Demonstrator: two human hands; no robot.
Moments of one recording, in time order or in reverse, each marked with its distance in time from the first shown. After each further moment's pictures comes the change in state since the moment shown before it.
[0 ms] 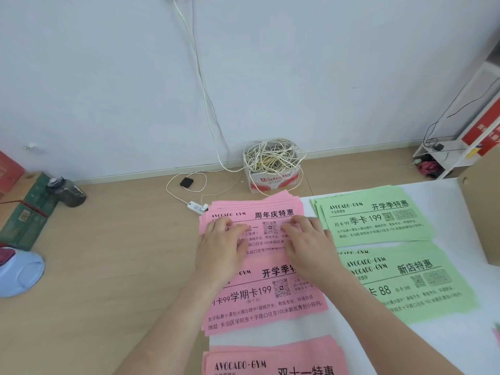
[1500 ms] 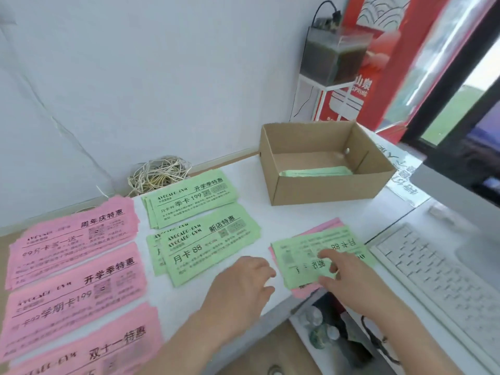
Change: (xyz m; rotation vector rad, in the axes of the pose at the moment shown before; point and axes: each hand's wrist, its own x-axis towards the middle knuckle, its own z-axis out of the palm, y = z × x) left_hand -0.154 0.316 0.042 -0.148 -0.315 0.752; right_hand -0.309 0.260 -0.103 0.257 -0.076 0.596
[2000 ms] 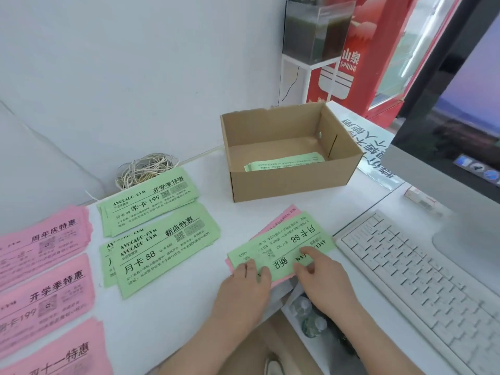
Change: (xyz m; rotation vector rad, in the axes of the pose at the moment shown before) left_hand 0.060 0.060 0.086 0.426 -0.093 -0.035; right_hand 0.023 0.059 0.014 0.314 0.165 0.052
